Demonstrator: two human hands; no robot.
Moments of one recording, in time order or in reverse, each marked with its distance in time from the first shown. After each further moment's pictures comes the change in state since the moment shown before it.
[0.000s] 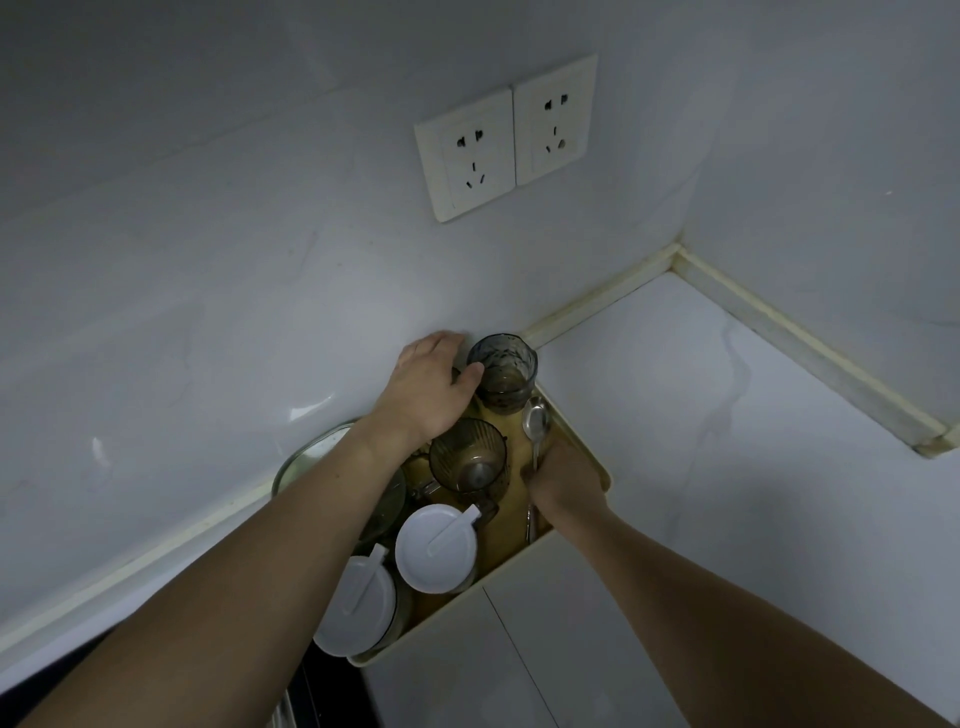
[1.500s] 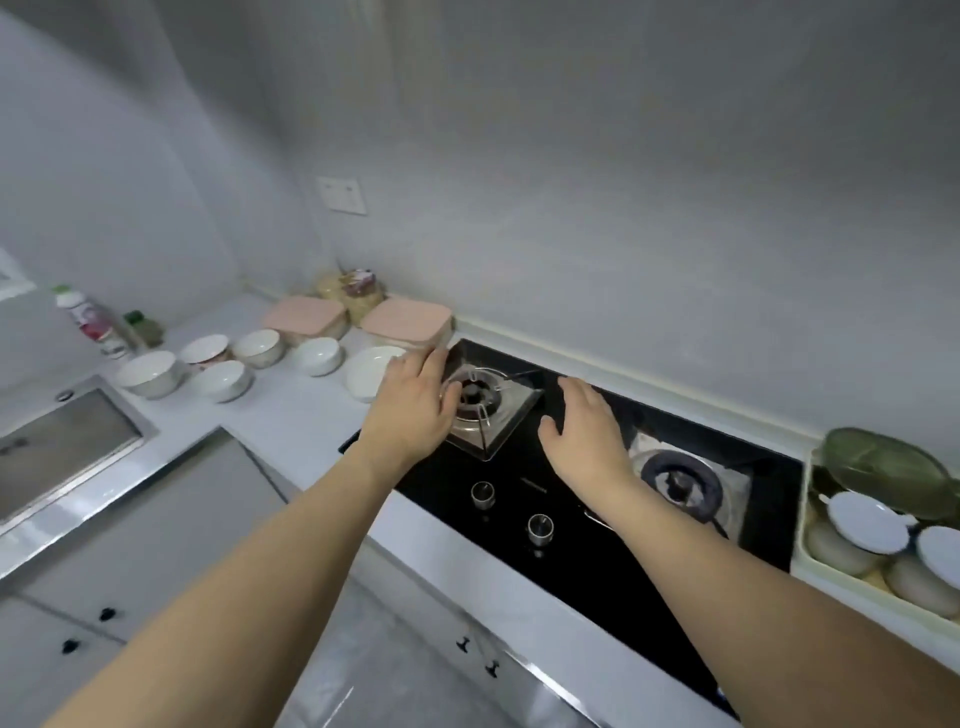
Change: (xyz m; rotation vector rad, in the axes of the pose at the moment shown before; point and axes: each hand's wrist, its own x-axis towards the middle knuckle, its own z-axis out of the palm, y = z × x) left_hand -0.701 -0.150 -0.107 0.298 0.800 -0.838; right_hand -0.515 -0.194 0.137 -0.150 -0.390 -1.283
